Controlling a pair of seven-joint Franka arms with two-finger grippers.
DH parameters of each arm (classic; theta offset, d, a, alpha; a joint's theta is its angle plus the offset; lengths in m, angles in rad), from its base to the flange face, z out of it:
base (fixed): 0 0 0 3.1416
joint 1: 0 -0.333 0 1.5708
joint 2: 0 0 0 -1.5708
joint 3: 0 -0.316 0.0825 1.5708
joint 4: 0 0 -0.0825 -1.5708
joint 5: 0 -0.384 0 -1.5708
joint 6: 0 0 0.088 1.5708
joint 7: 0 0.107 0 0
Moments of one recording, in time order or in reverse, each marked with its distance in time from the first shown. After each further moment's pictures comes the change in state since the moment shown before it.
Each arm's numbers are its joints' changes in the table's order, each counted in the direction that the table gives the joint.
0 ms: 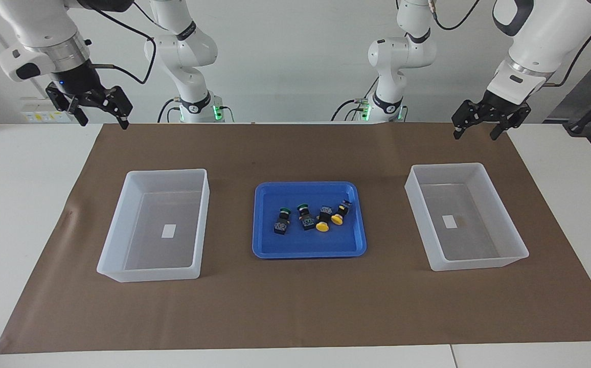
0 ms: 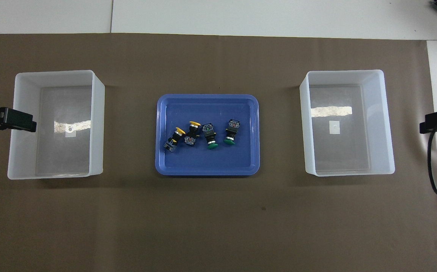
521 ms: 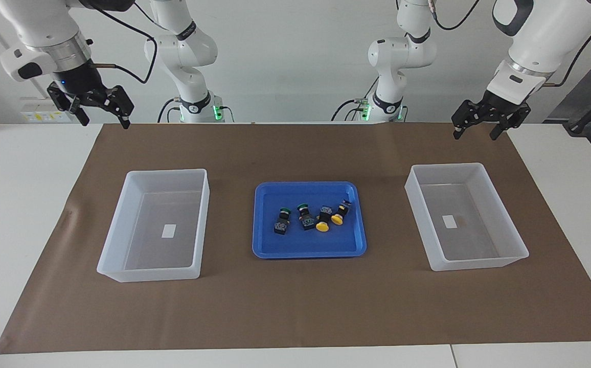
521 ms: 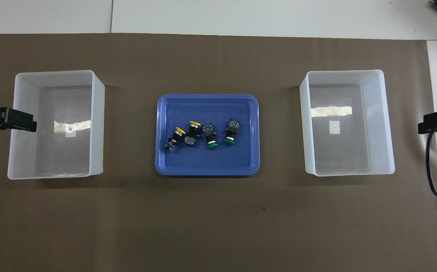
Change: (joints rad) left arm 0.000 0.000 0.001 0.000 0.000 0.001 0.000; right arm -0.003 0.000 0.000 0.000 -0.001 -0.001 0.004
